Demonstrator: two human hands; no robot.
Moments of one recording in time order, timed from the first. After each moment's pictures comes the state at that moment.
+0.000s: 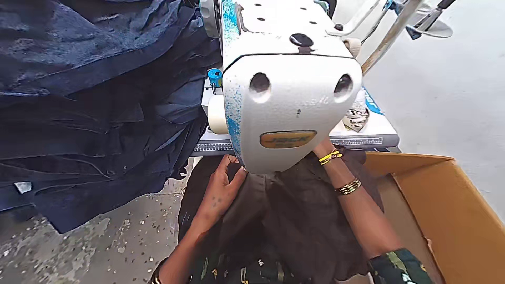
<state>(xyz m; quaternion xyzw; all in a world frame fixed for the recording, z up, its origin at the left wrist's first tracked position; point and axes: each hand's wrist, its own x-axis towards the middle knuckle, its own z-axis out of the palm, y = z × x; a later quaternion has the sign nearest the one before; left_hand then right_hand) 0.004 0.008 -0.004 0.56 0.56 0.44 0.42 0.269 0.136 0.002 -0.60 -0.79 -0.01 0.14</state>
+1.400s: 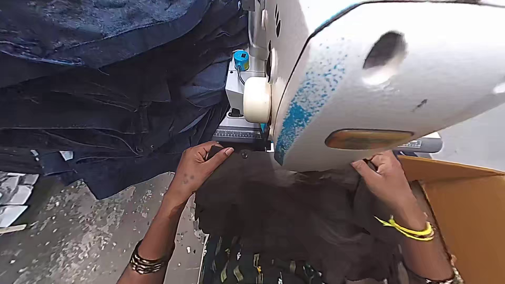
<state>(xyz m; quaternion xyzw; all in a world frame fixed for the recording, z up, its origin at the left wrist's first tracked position) -0.089 0.012 0.002 0.58 0.62 0.42 0.33 0.316 0.046 0.003 -0.53 -0.71 0.24 0.40</state>
